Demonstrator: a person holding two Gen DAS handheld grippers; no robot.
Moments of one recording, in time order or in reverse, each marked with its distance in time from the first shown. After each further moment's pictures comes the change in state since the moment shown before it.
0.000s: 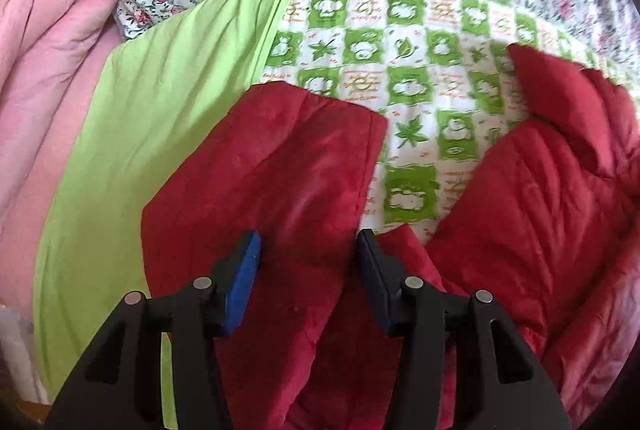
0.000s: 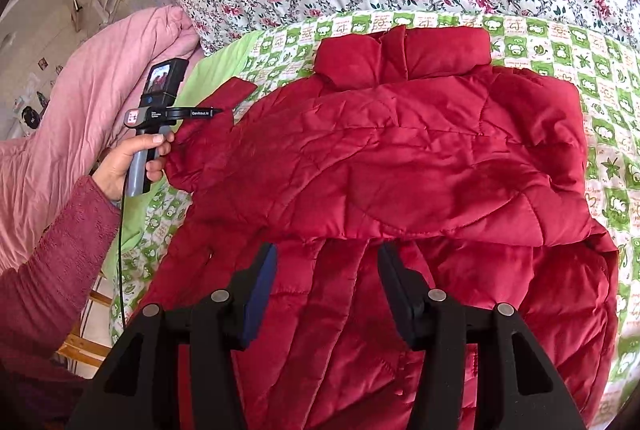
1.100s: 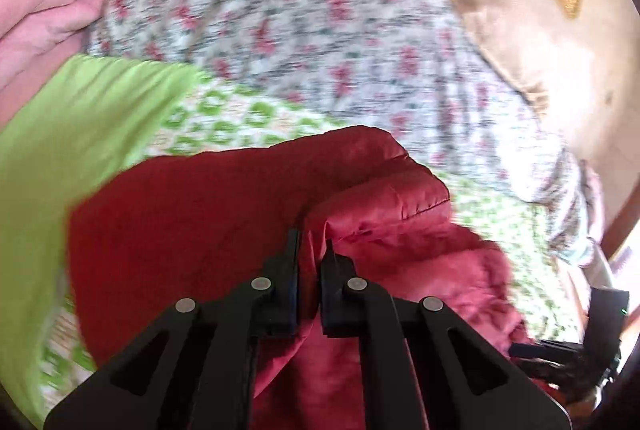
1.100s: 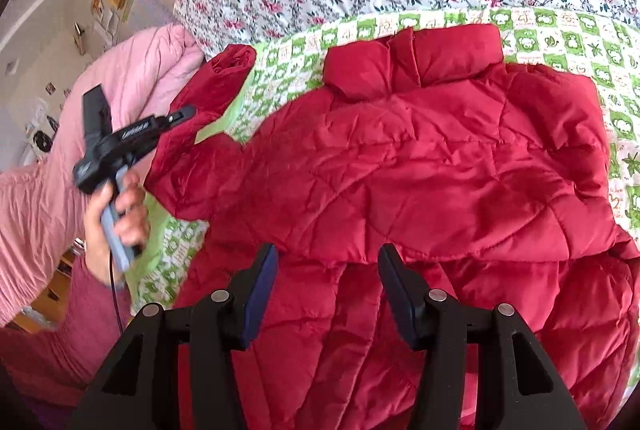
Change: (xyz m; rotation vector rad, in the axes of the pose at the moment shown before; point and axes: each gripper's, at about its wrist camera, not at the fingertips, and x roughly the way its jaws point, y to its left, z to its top) left arm -0.140 -0.046 -0.044 -0.225 -0.337 -0.513; right arm 0.005 -0.005 0.017 0.063 -0.028 0.082
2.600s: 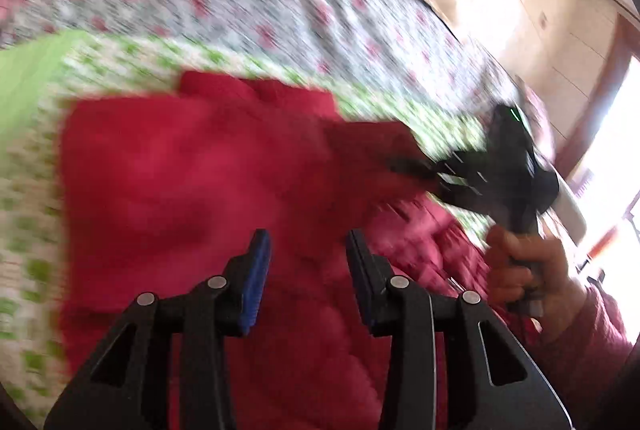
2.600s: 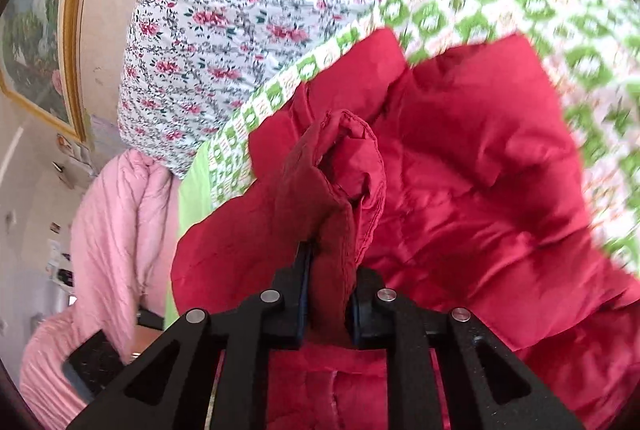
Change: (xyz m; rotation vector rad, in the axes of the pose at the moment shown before) left arm -0.003 -0.107 -0.104 0.146 0.116 -0.145; right arm 0.009 -0.113 0.046 0.397 -0.133 0.063
